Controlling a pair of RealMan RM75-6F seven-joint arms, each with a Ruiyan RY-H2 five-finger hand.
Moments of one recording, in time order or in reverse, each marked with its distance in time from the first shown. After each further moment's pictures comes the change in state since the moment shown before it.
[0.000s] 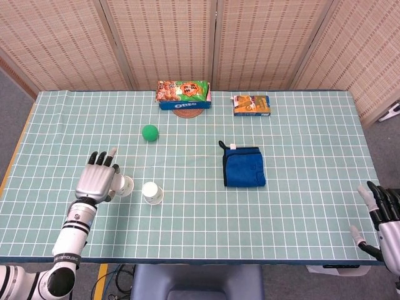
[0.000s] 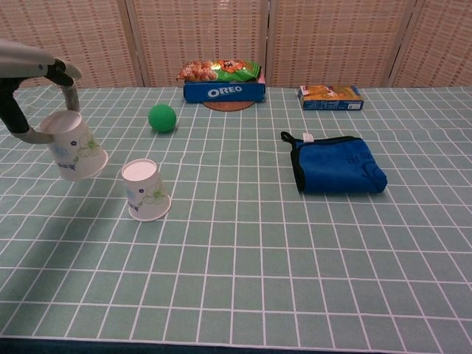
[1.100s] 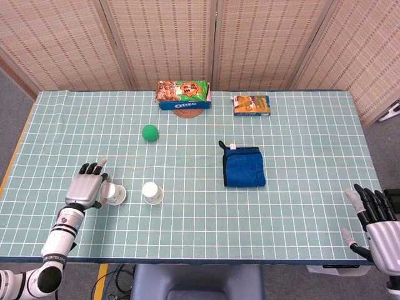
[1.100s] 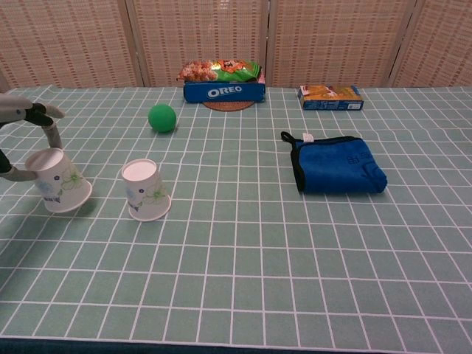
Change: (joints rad) left arm 0.153 -0.037 0.063 0.227 0.187 -0.195 -0.255; right arm 0.015 -0.011 -0.018 -0.008 -0.017 -0.041 -0.044
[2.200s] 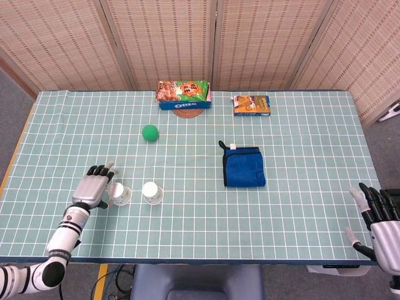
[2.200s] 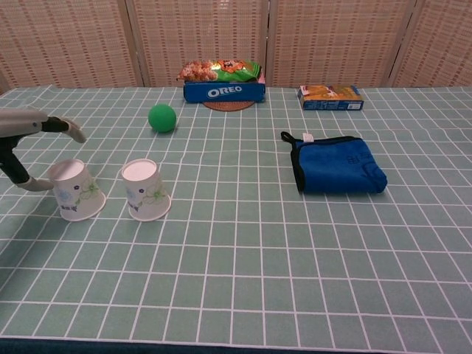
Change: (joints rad) left arm 0.023 -0.043 -0.020 0.085 0.056 -0.088 -0.084; right arm -0.005 0.000 0.008 0.003 0.015 0.015 0.003
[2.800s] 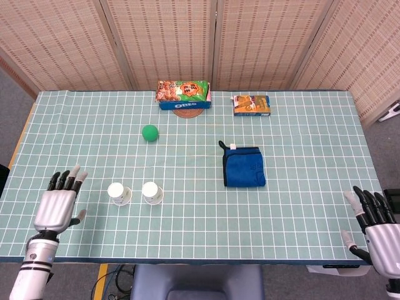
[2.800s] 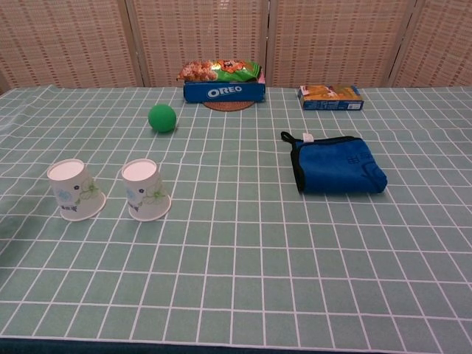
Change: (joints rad) left arm 0.248 0.146 0.157 -0.350 0.351 0.511 0.110; right arm -0.005 -0.016 -0.017 -0.003 -0.033 -0.005 -0.043
